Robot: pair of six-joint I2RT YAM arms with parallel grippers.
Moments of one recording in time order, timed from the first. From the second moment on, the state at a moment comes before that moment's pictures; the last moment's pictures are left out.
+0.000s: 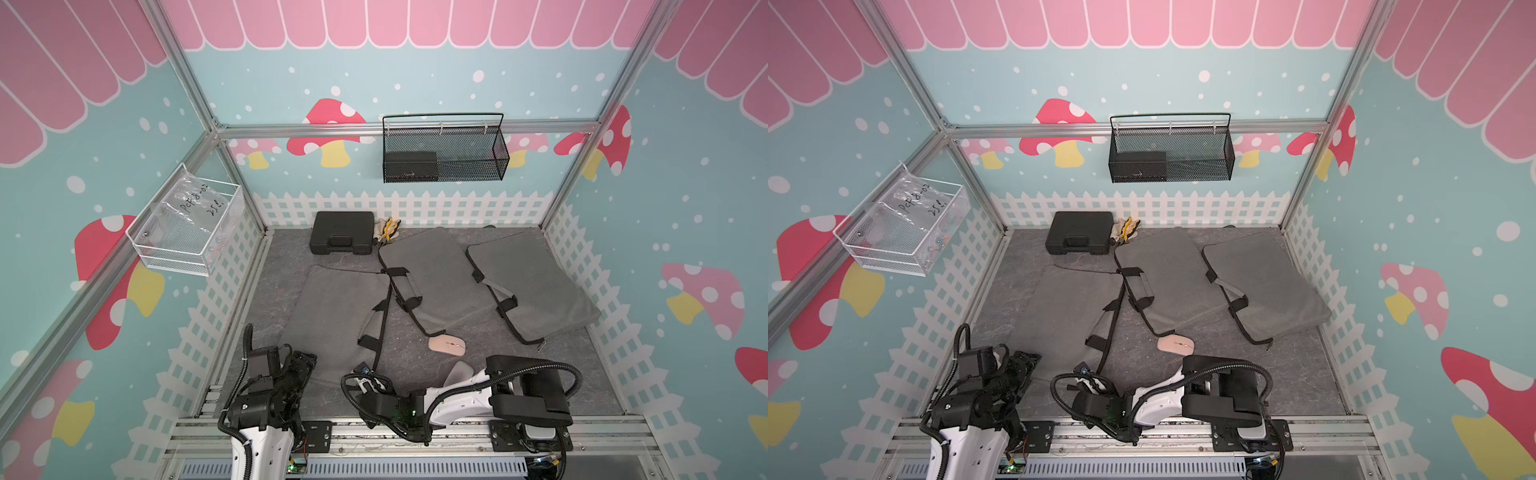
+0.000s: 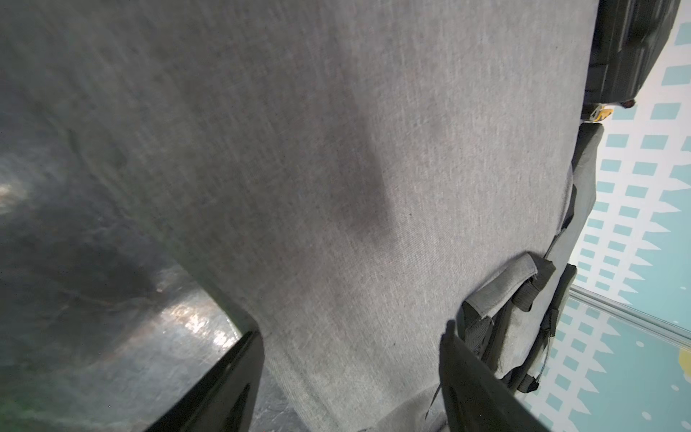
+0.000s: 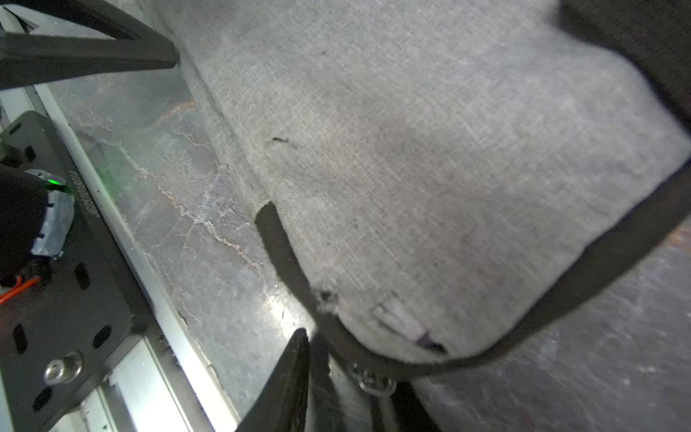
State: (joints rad) left arm 0.18 0.31 0.33 -1.00 0.31 -1.01; right arm 1.51 1.87 0.89 0.17 0.38 0.67
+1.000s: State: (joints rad) left arm -0.14 0.34 0.24 -0.88 0.19 -1.20; right arm 1.45 1.84 0.88 0.06 0.44 0.72
